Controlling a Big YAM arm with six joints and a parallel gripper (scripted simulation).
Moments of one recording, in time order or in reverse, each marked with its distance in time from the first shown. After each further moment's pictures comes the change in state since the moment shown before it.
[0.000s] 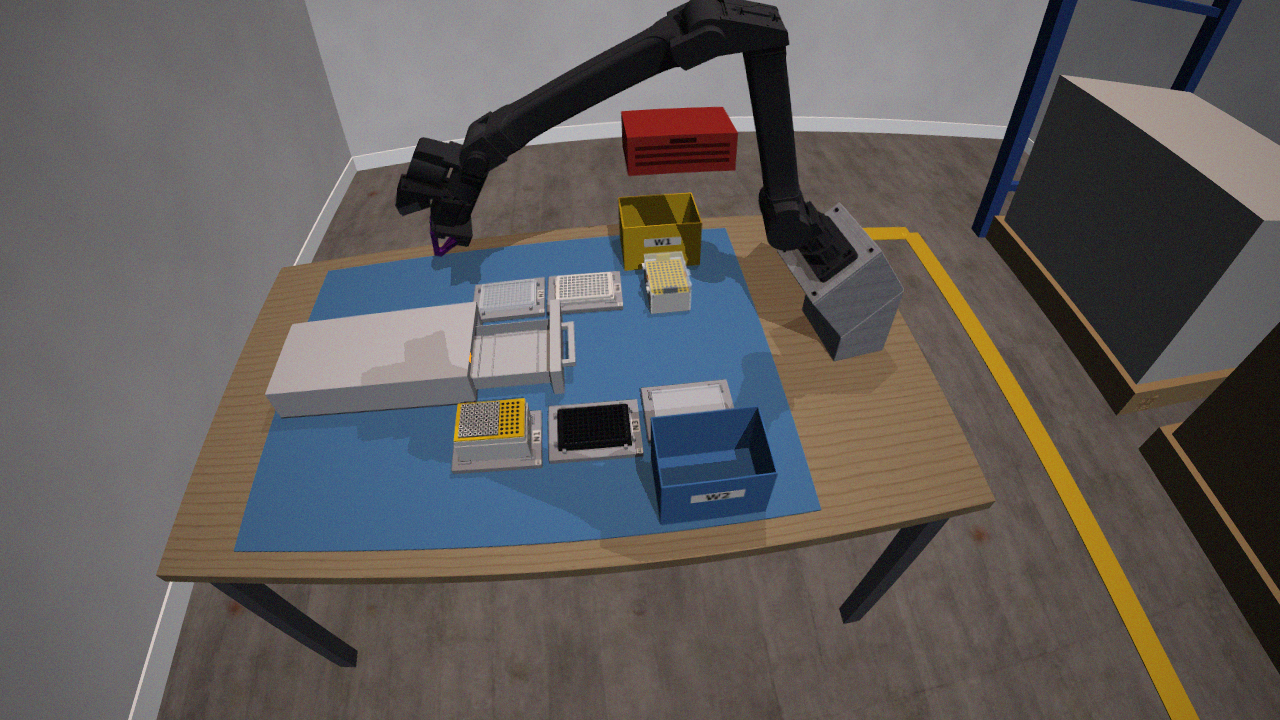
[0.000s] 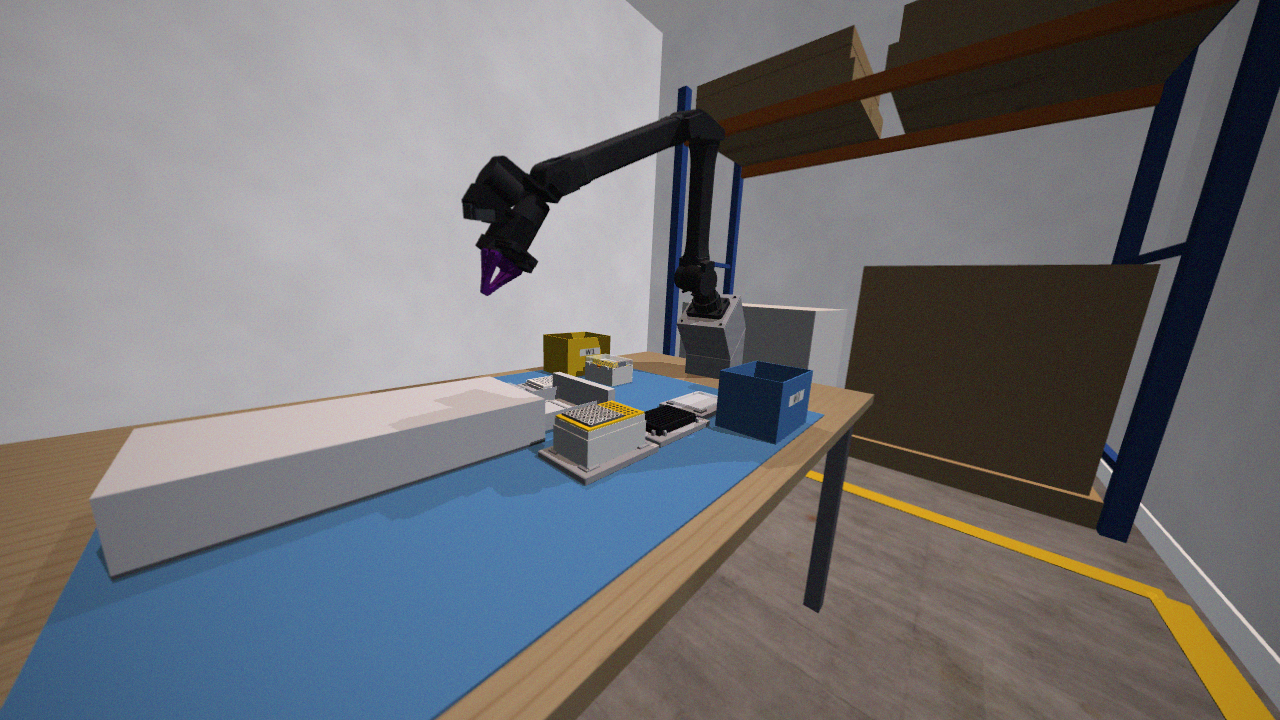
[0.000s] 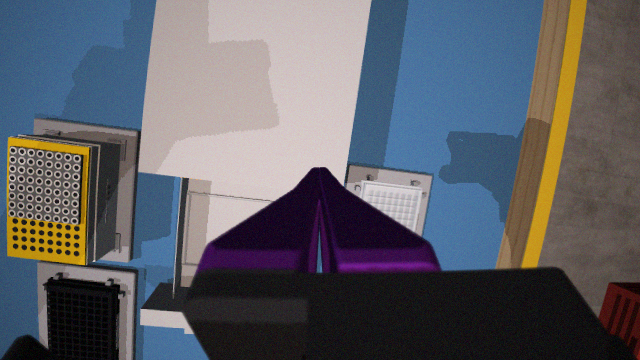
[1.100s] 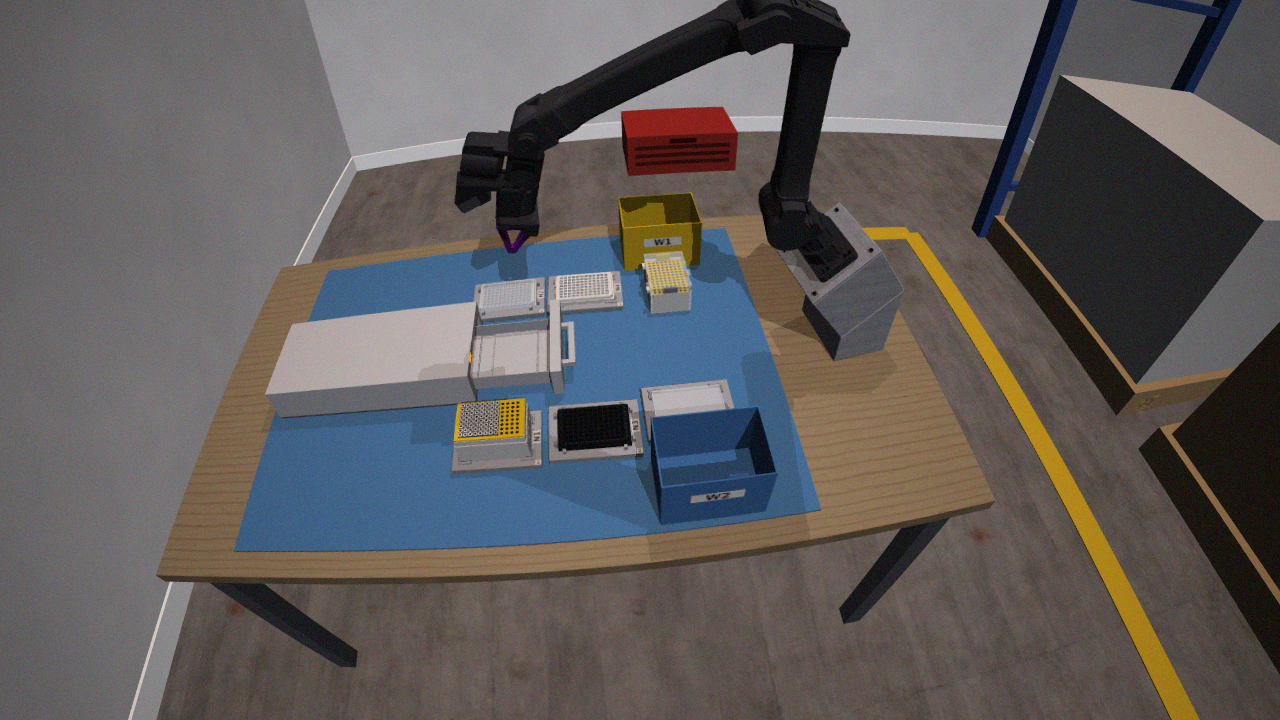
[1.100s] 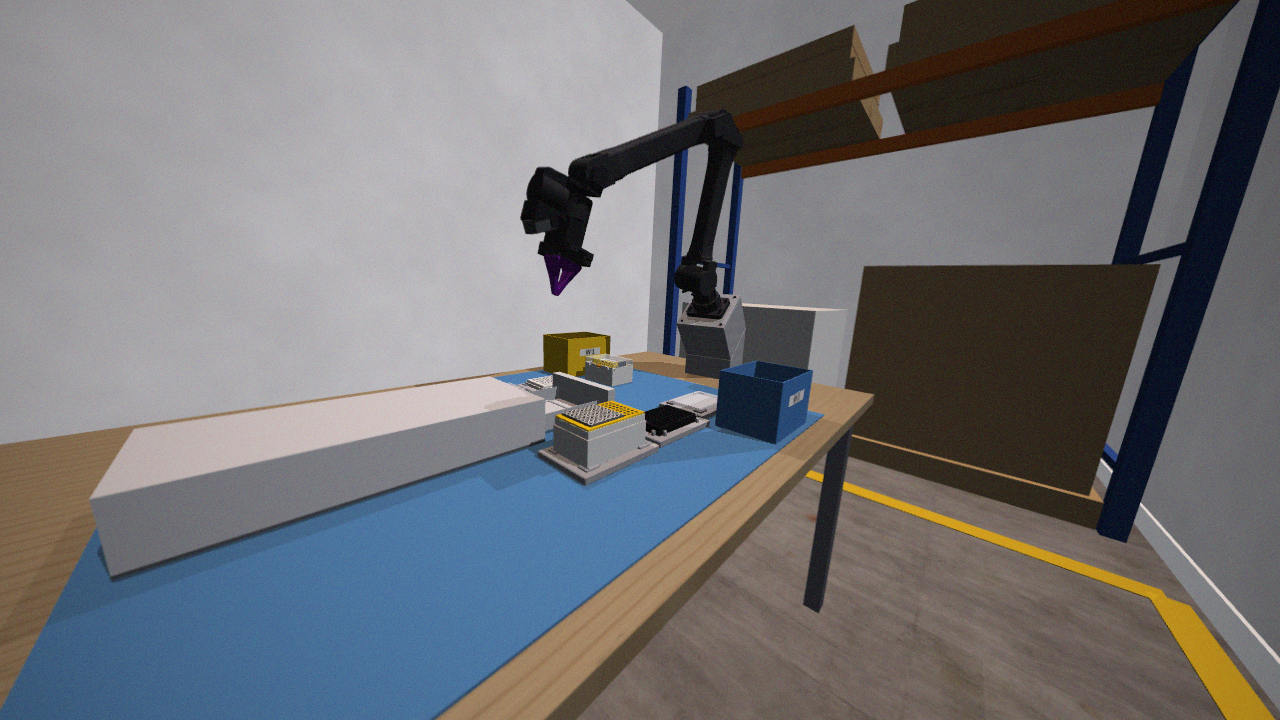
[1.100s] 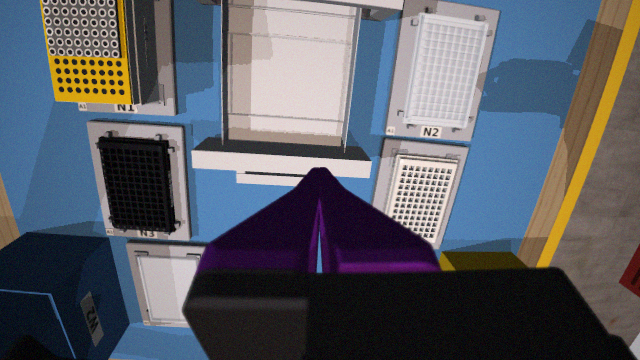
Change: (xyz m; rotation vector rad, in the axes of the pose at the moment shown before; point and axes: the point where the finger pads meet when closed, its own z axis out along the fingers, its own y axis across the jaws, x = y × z) arm 0.112 0.040 -0.071 -0.070 0.244 0.090
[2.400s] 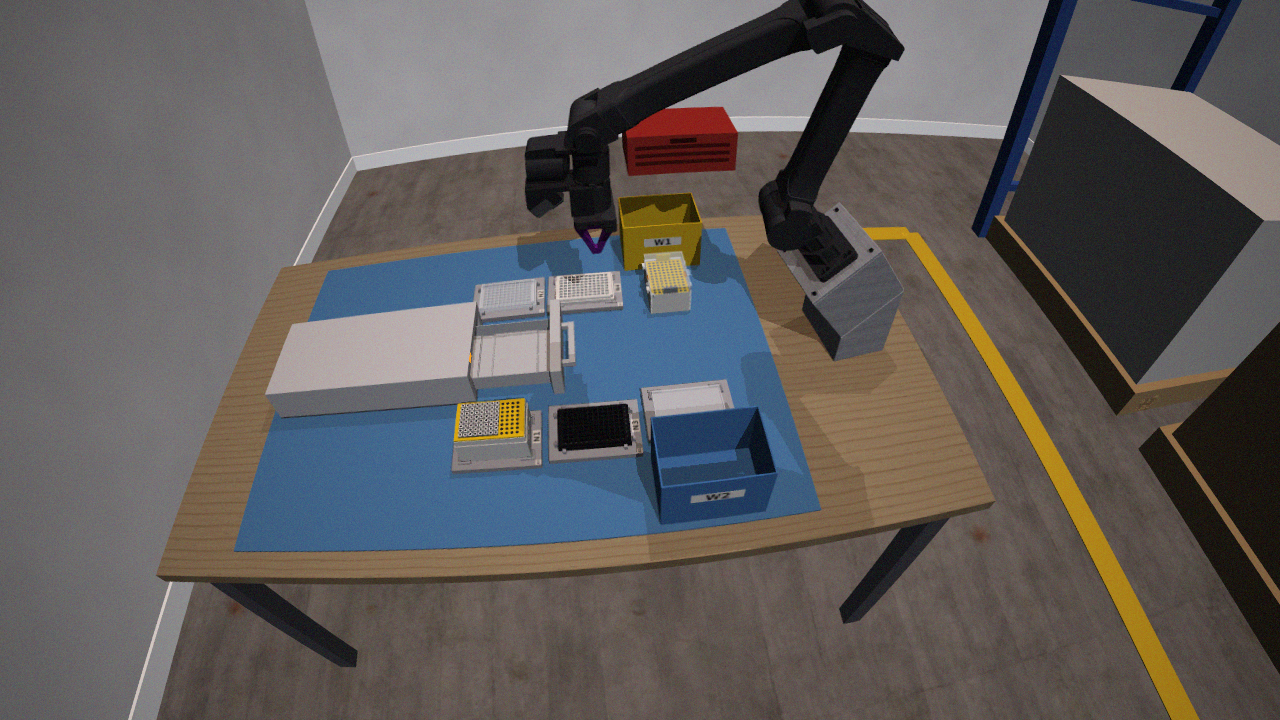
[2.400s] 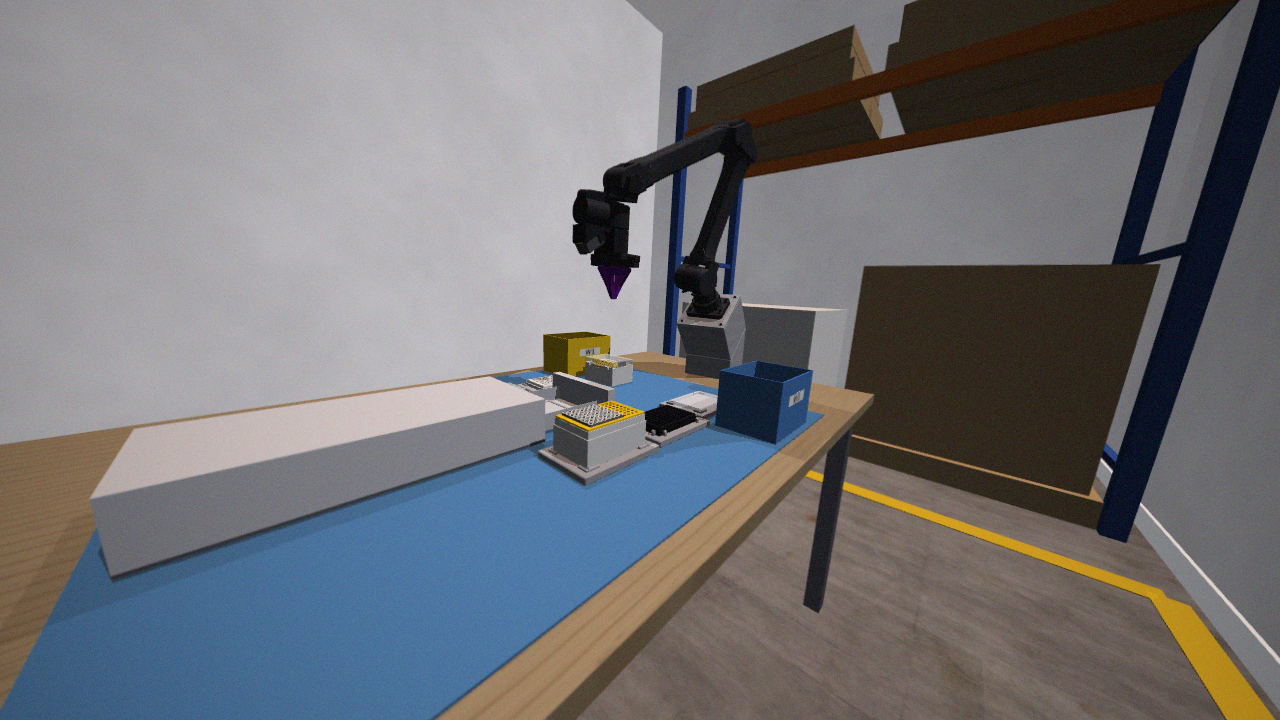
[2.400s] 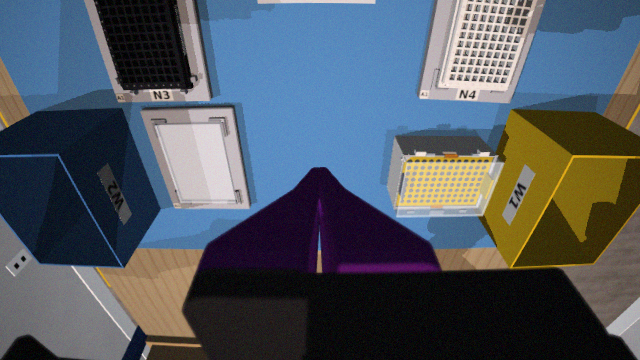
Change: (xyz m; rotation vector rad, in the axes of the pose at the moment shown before) arm 0.139 0.032 -0.034 -0.056 0.244 0.093
